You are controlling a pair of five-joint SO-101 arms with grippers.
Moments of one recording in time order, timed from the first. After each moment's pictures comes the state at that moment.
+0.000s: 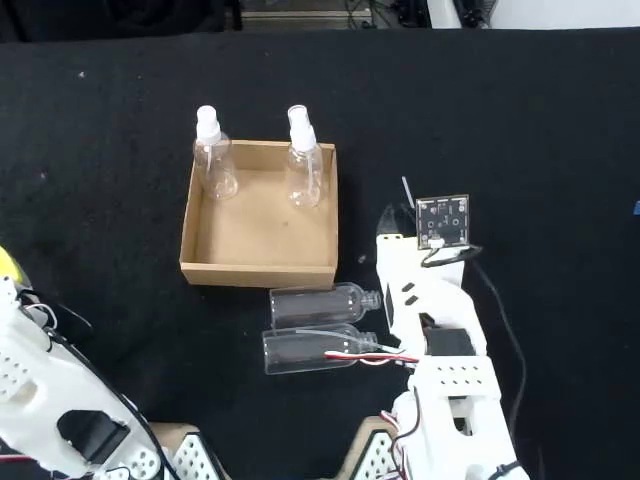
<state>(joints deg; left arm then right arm) -56.5 24.7 75.3 -96.1 2.2 -1.1 -59.1 87.7 5.8 3.7</state>
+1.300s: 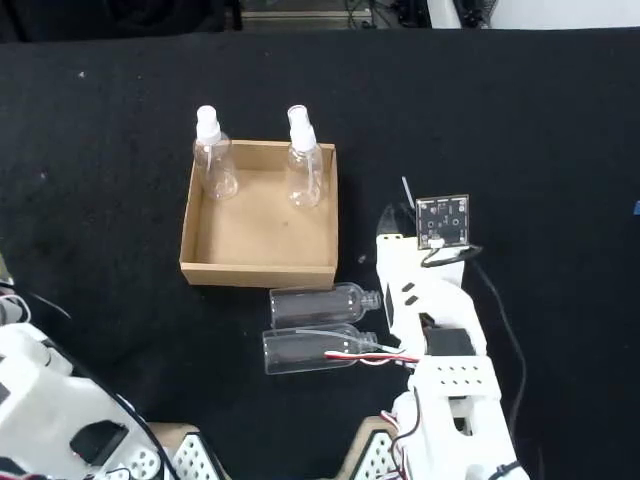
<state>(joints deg) -59.4 5.6 74.6 -73.4 0.9 -1.1 -59.1 87.7 5.8 3.7</state>
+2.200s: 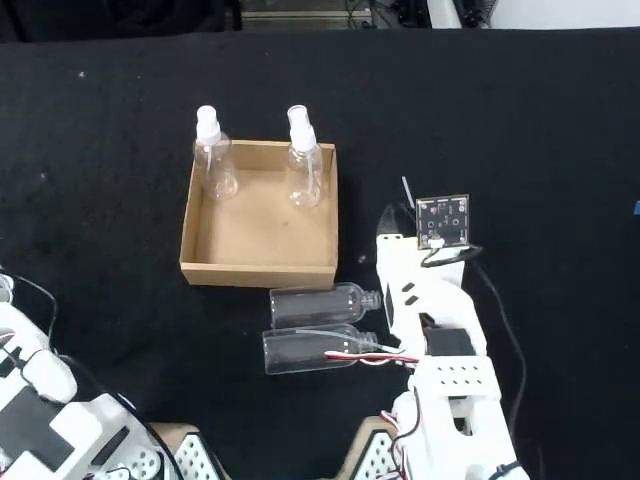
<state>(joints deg) -58.1 -12.1 70.5 -43.9 0.9 -1.1 -59.1 87.7 5.8 3.7</state>
